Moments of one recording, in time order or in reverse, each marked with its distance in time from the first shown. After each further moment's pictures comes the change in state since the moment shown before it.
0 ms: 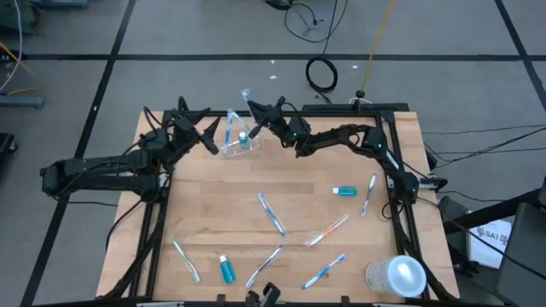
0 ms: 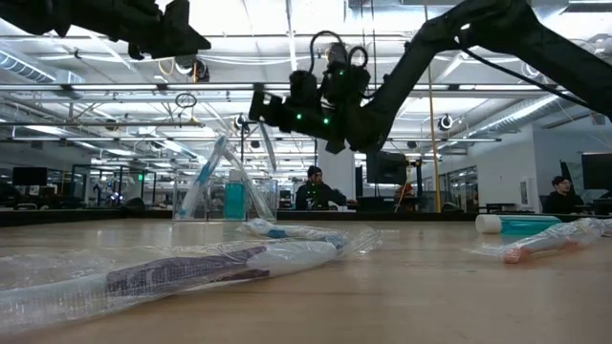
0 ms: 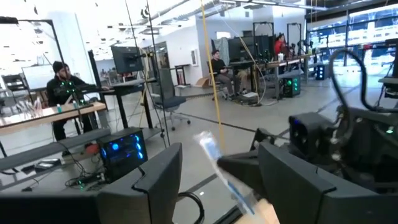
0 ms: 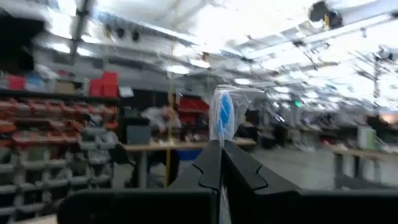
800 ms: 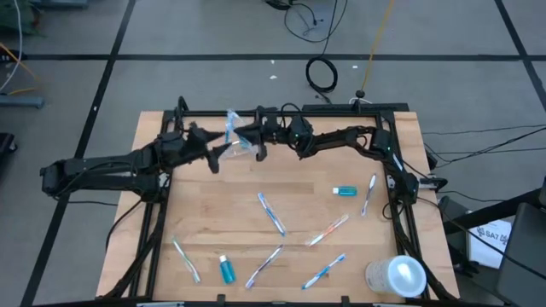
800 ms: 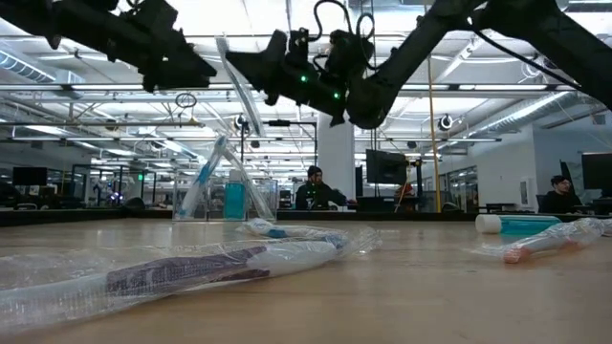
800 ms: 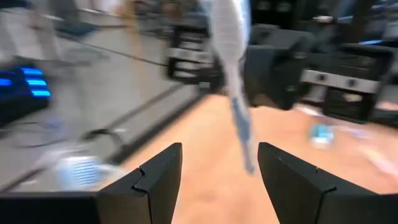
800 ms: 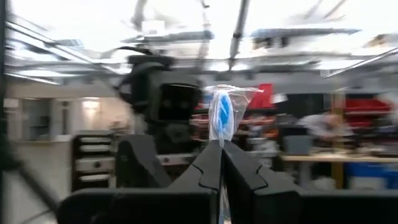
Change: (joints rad) left arm 0.000 0.018 -0.002 -0.310 0.356 -0.284; right arm 0.061 -0.104 -0.001 -0.051 -0.619 0.317
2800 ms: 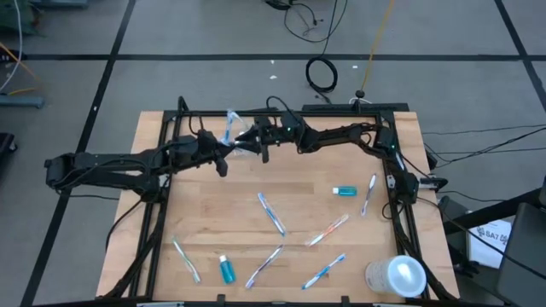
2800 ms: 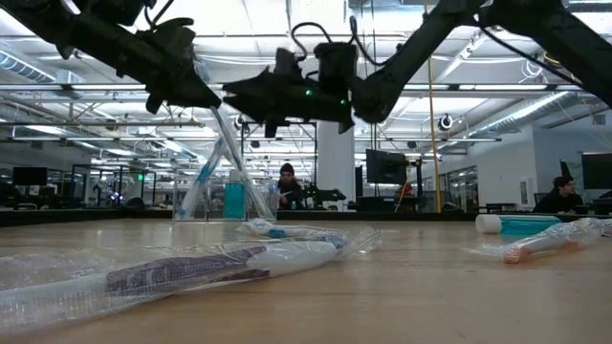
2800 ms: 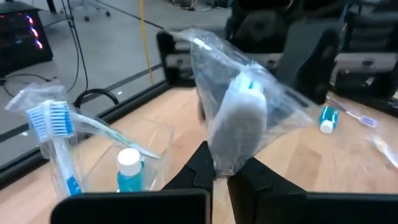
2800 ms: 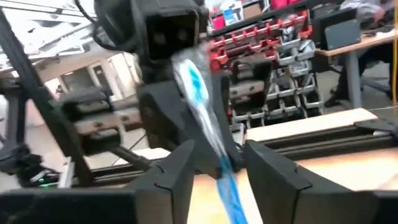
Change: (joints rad) left arm -0.030 0.133 0.000 -0.003 -0.059 -0.155; right arm -0.048 -0.055 -0.021 -0.379 -0.195 0.152
